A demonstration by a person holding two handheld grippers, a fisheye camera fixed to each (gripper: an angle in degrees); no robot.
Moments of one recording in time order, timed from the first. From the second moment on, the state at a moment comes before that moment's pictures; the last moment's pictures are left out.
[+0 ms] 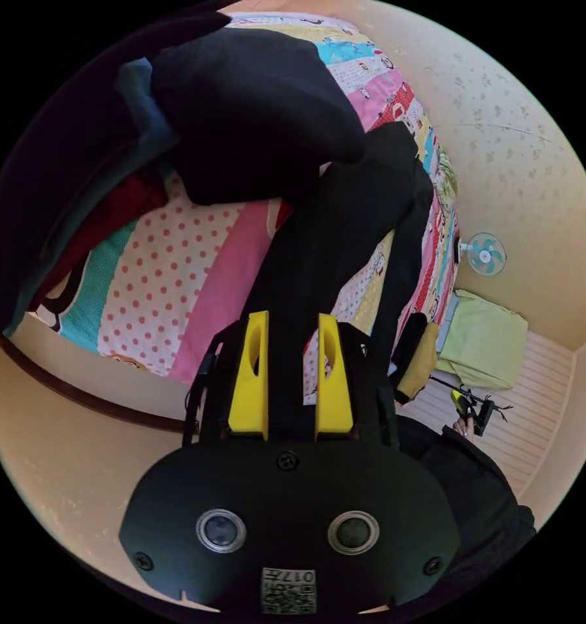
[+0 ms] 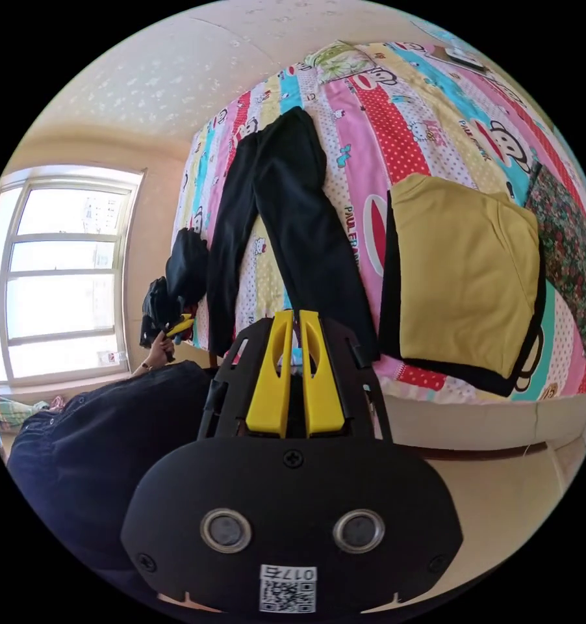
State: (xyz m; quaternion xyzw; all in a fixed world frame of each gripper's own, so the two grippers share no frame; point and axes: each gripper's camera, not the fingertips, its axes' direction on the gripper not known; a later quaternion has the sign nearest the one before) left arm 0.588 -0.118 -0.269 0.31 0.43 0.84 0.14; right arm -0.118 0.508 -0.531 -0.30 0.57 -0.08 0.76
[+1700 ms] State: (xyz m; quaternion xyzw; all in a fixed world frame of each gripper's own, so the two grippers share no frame) left arm 0.629 -0.311 -0.084 0.23 0.57 0.78 0.14; right arm 0.102 0.418 -0.653 -0.36 0.74 0.00 0.56
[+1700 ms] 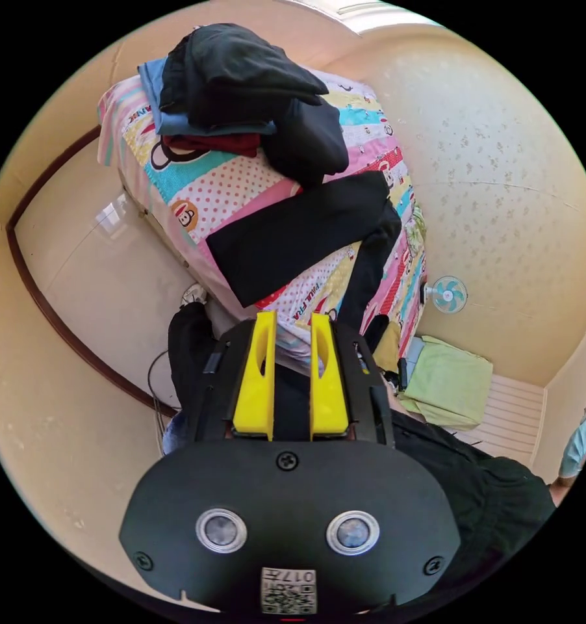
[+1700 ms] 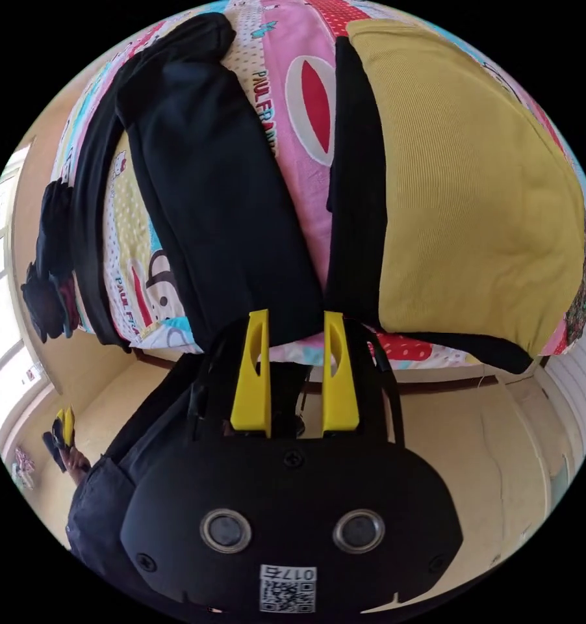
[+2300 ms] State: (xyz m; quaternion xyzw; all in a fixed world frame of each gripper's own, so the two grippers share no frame) left arm 0.577 -0.271 0.008 0.24 0.54 0.80 0.07; right arm 0.038 0.414 -0.762 -0.41 0.61 -0.04 0.68
